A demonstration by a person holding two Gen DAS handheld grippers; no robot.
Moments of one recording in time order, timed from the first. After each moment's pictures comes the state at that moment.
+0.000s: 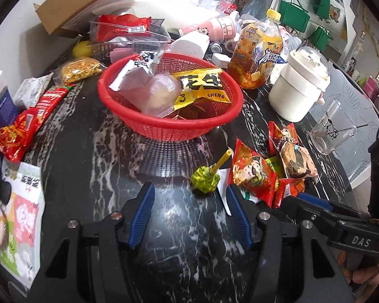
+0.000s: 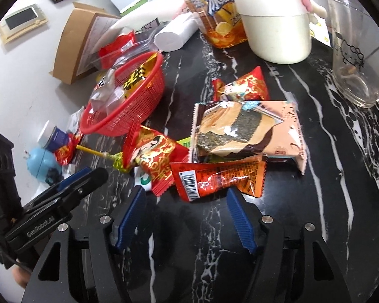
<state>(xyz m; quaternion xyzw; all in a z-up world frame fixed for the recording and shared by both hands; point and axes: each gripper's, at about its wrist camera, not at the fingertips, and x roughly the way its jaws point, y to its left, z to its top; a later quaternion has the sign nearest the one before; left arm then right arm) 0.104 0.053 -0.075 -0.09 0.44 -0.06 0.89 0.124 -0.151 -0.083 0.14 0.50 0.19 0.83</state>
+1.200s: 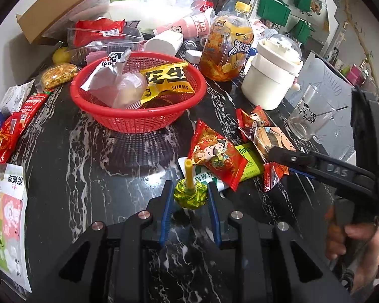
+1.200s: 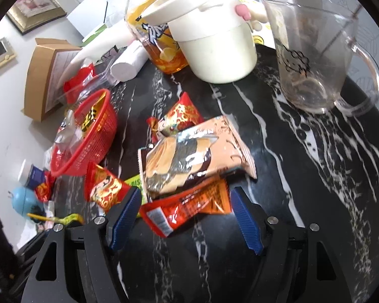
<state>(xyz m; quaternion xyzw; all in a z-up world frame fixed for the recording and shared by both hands) 0.083 0.033 -0.071 -0.08 0.44 -0.11 0.89 0.140 -0.189 -0.079 0.16 0.48 0.10 0.86</state>
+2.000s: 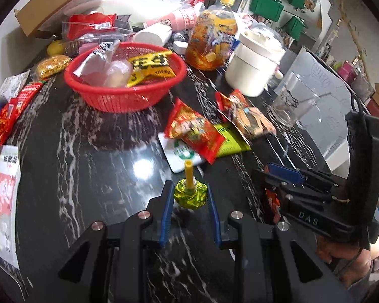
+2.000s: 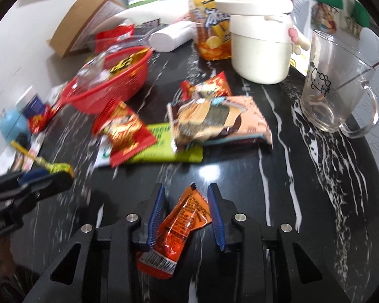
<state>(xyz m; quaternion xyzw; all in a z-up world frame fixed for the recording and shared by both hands) 0.054 0.020 -0.071 -0.09 0.45 -0.14 0.88 0.089 -0.160 -0.083 -0.01 0.47 0.16 0.87</state>
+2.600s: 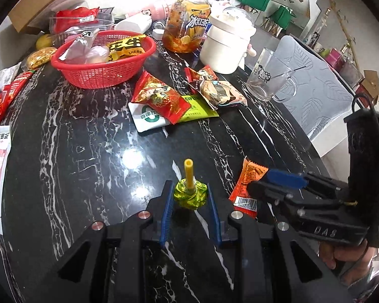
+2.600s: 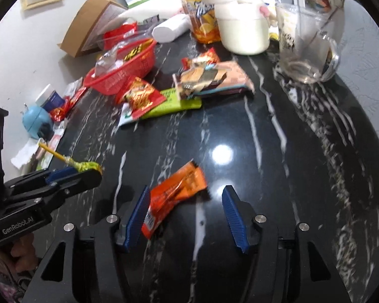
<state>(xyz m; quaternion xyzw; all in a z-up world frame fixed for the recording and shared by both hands) 0.013 -0.002 -0.070 -0.08 0.47 -0.17 0.86 0.029 -0.186 -0.076 0.06 0.50 0.17 0.85</state>
